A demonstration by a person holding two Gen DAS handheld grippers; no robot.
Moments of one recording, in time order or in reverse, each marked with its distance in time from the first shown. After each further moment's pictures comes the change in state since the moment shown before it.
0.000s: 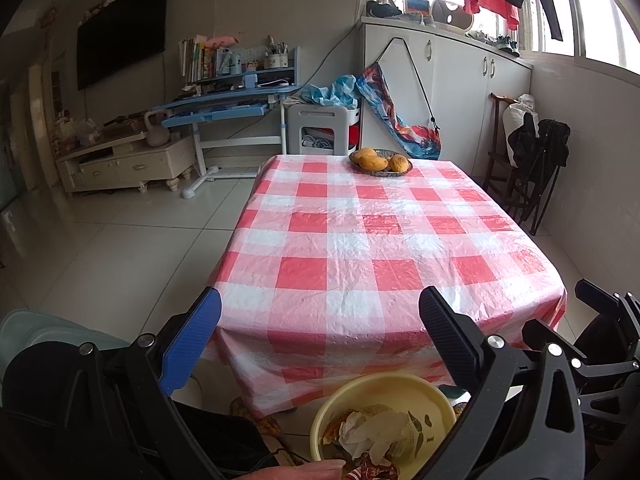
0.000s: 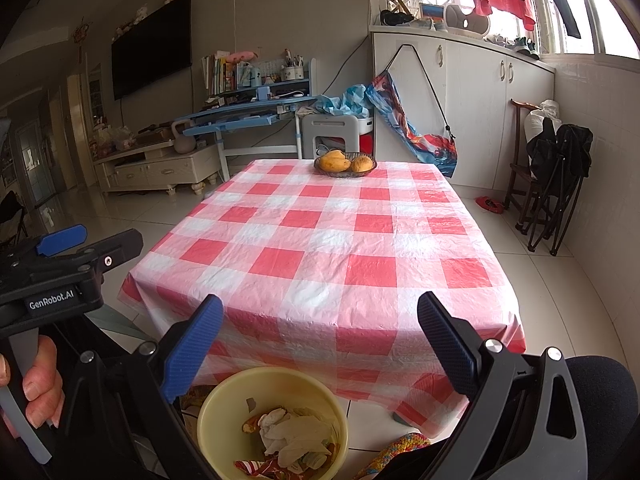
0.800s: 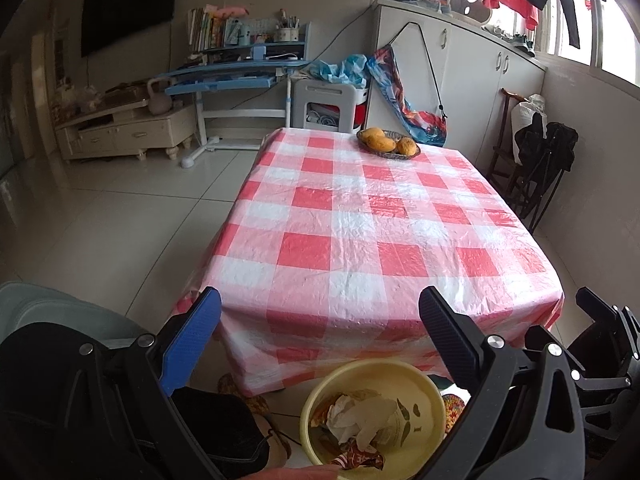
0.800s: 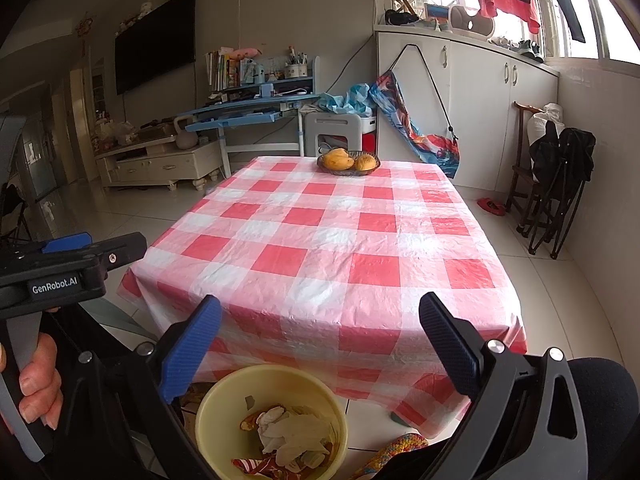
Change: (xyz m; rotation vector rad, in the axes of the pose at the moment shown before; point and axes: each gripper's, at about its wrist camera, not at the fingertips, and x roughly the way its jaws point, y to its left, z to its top) left arm 0.016 0.012 -0.006 -0.075 0.089 -0.011; right arm 0.001 0.002 -0.002 -0.008 0.005 -0.003
